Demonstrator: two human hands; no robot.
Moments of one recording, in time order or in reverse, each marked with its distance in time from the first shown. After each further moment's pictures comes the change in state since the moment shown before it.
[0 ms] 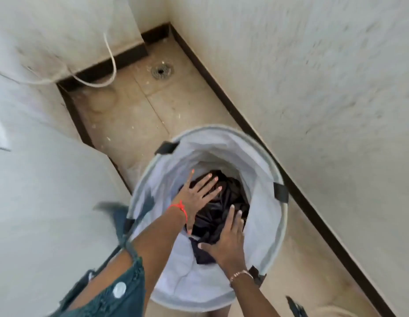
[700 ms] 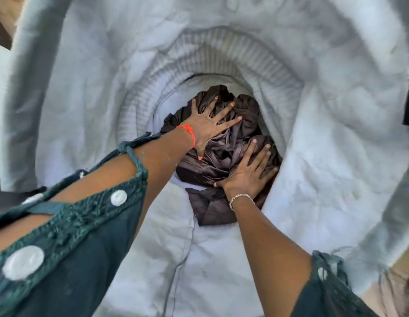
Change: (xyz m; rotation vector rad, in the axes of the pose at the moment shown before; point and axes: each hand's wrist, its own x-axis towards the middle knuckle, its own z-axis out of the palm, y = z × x) left_hand 0.170 0.014 0.129 -0.102 -0.026 0.055; right_hand 0.147 0.097 0.125 -0.391 0.207 0.255
